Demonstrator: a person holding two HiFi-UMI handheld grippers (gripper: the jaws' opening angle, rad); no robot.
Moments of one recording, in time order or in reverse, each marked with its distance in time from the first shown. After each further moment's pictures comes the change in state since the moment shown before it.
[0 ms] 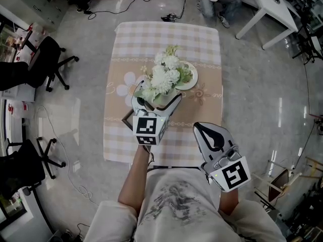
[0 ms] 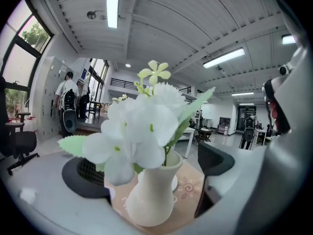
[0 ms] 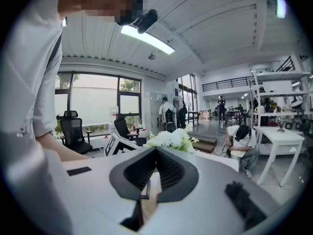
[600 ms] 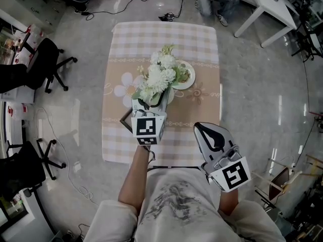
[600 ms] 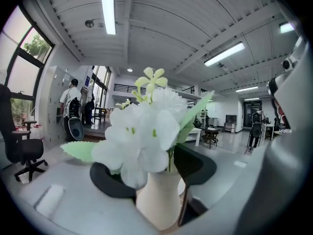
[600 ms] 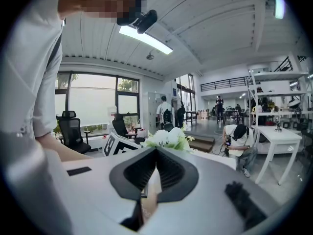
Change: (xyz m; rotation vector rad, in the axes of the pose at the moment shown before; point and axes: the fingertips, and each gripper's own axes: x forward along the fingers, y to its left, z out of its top) left arm 0.003 0.006 0.008 0.049 -0.029 0.076; right arm -0.007 -0.009 -0.003 0.008 0.004 -0.017
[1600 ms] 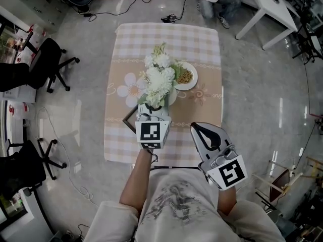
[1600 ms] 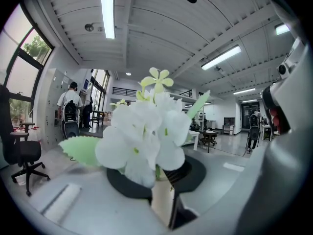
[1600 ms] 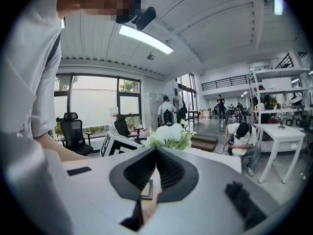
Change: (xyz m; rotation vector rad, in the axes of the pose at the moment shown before) left arm -0.013 -0.010 0.017 0.011 -0.052 -0.013; right arm 0.011 0.014 -0.004 0.015 -0.002 0.024
